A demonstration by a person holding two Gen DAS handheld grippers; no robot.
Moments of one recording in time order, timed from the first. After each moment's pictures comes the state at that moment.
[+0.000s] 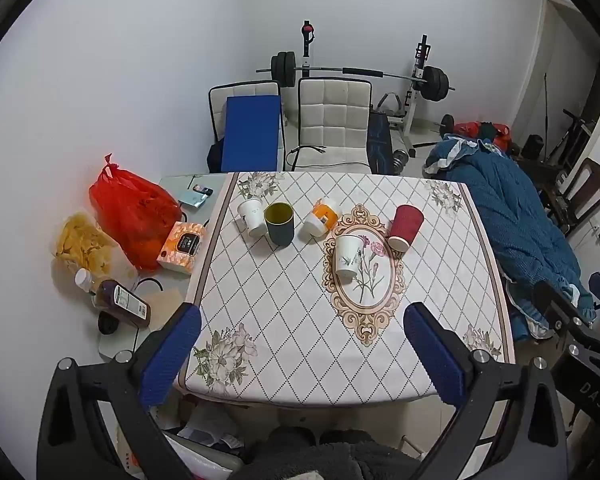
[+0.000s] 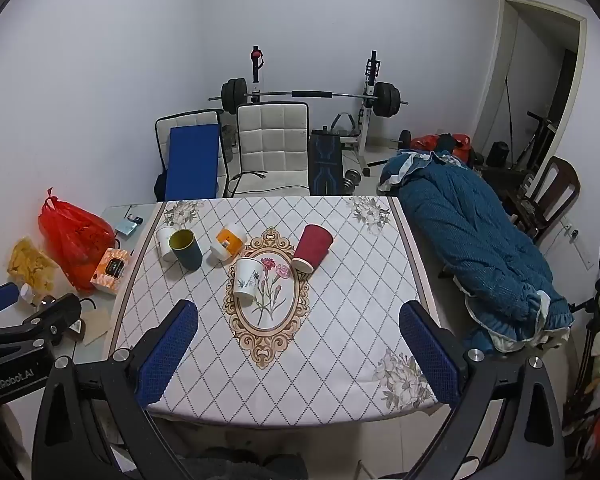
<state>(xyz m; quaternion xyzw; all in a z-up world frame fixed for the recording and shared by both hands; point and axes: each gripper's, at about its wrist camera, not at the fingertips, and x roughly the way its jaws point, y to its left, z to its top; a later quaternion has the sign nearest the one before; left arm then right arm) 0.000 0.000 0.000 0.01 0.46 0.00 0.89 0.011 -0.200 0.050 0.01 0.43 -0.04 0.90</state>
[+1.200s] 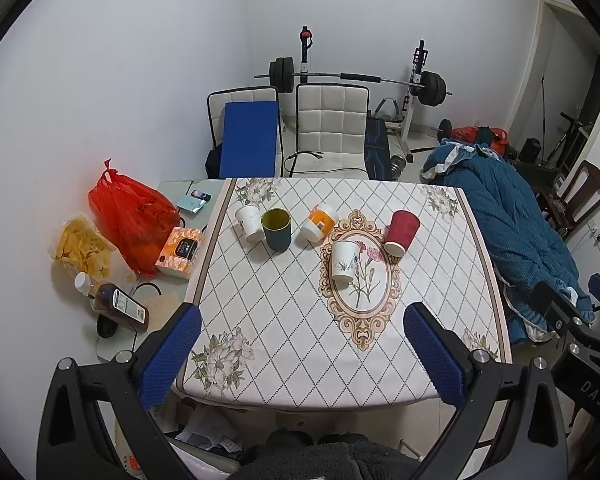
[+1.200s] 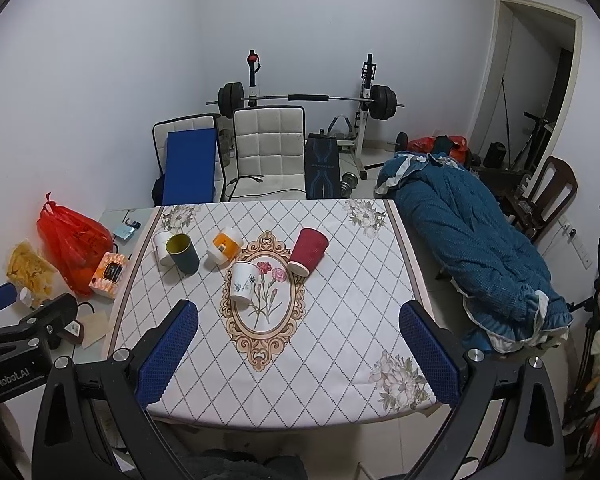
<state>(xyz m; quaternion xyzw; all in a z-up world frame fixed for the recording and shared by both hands) 0.001 -0.009 0.010 0.00 0.45 0.00 0.89 0.012 -0.201 0.058 0.01 0.42 -0.05 0.91</state>
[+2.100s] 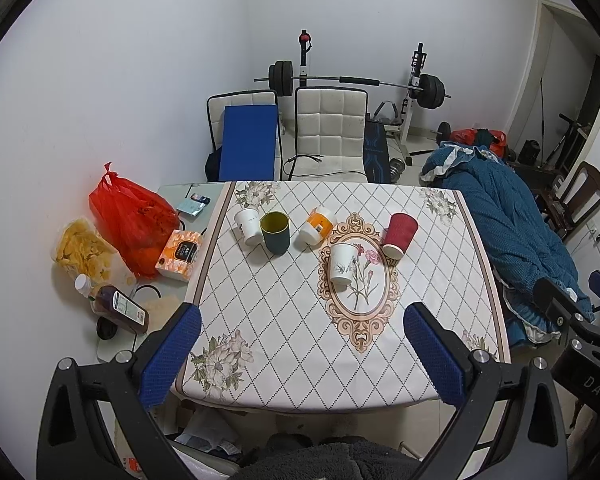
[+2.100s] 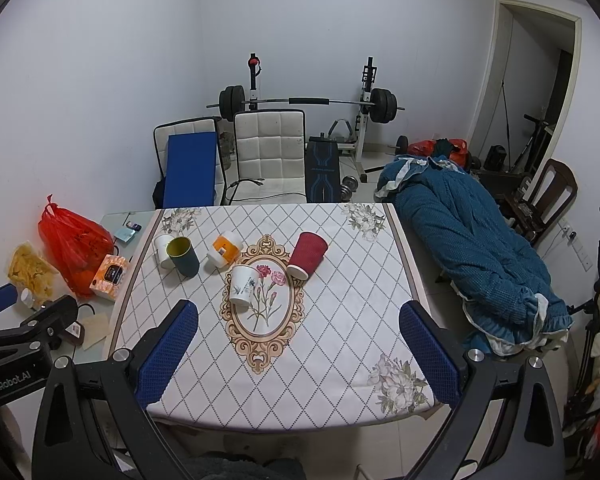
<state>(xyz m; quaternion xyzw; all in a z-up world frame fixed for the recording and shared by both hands) 0.001 -0.007 0.014 0.00 0.45 0.00 0.89 0.008 -0.202 0.060 0.01 0.41 -0.05 0.91</state>
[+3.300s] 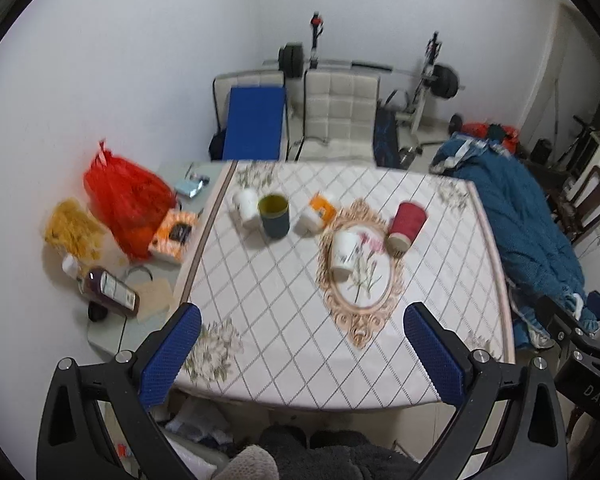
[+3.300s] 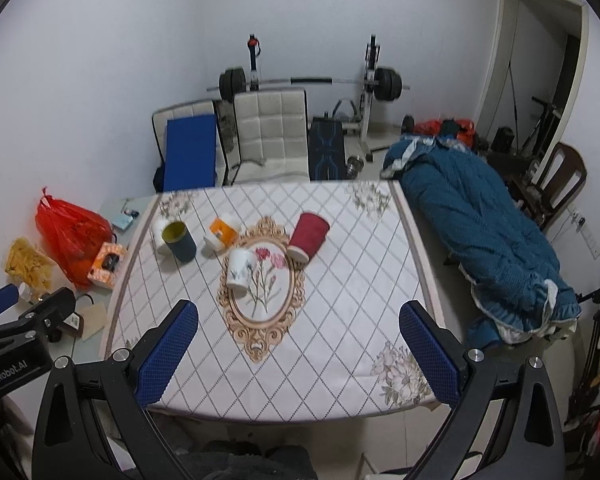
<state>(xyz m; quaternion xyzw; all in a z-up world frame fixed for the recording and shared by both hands) 0.029 -0.024 -0.024 -0.01 0.48 0.02 0.88 0.027 -0.227 0.020 0.03 0.46 -0.04 0.89</state>
